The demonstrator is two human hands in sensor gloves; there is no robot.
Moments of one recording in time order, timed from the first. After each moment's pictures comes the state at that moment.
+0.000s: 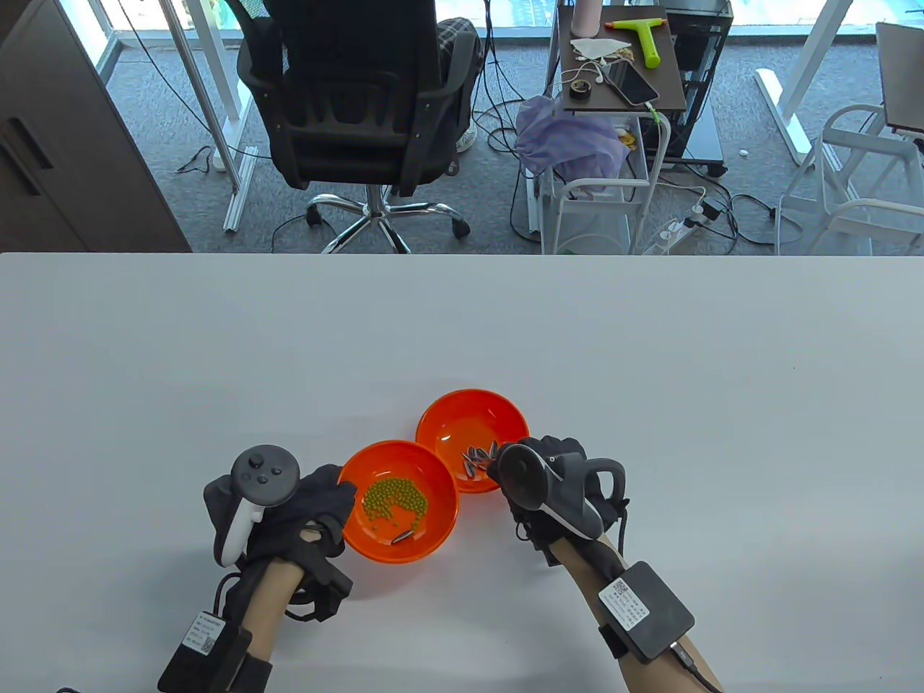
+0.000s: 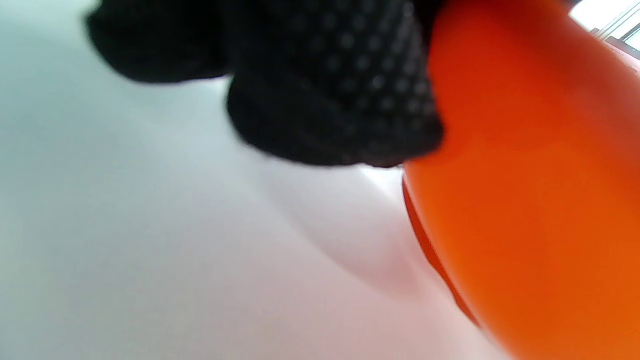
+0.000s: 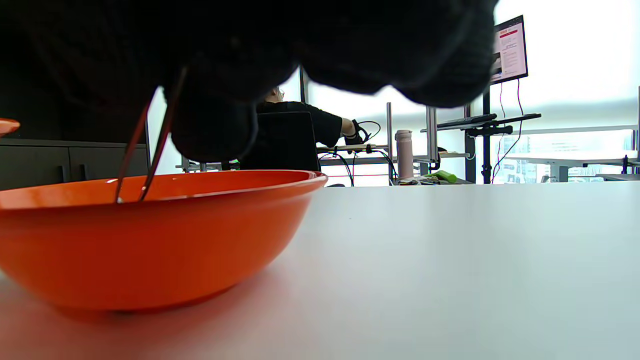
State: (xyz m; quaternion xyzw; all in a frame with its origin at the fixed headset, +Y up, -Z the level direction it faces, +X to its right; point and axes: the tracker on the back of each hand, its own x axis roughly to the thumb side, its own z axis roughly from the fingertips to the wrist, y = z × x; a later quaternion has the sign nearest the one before) left_hand -0.243 -0.727 -0.260 -0.14 0.07 0.34 0.93; right_hand 0.076 -0.712 -0.287 0.07 -0.11 0.99 0.07
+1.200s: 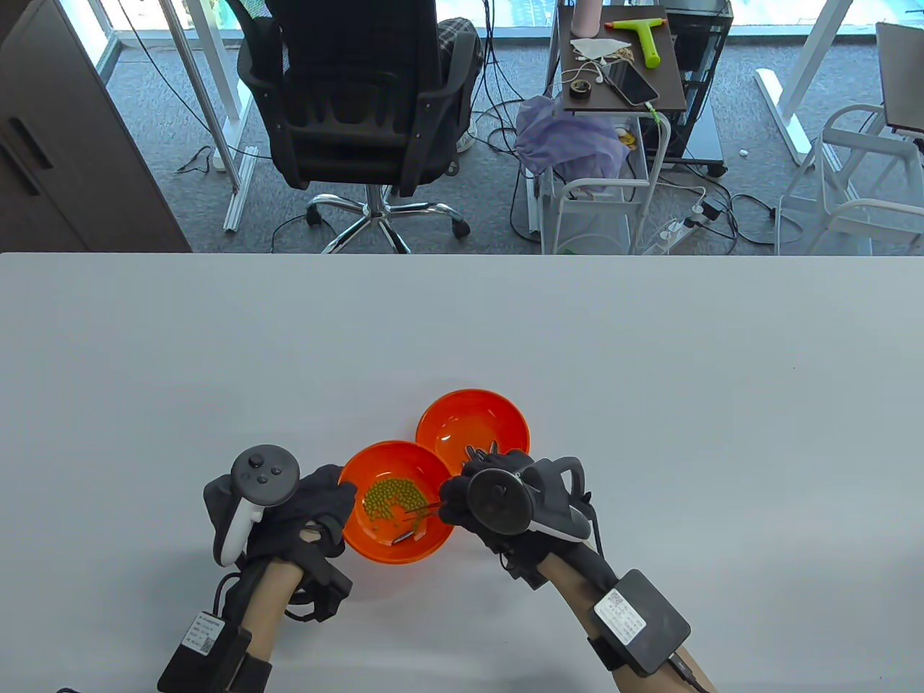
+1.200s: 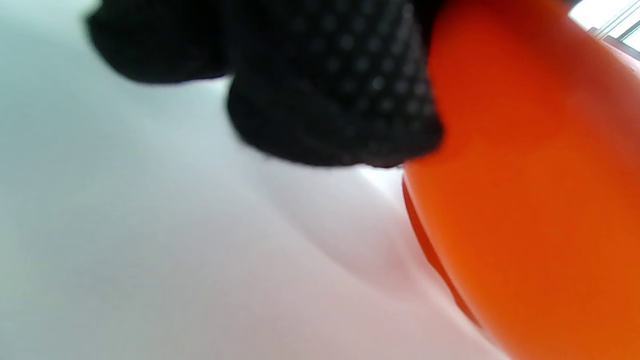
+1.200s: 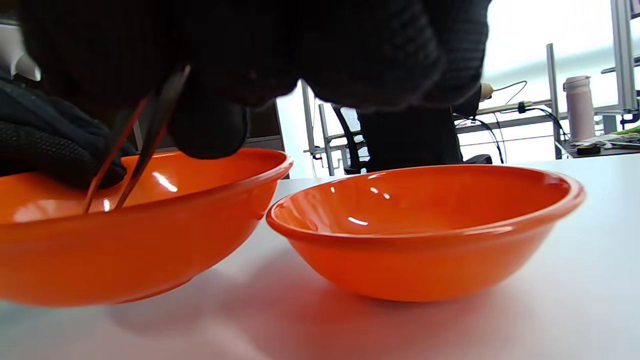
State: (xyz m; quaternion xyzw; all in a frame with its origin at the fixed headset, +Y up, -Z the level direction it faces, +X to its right) left_hand -0.242 -0.728 -0.261 -0.14 0.07 0.34 0.93; right_hand 0.033 -0.690 -0.259 0.27 -0.05 0.95 0.14
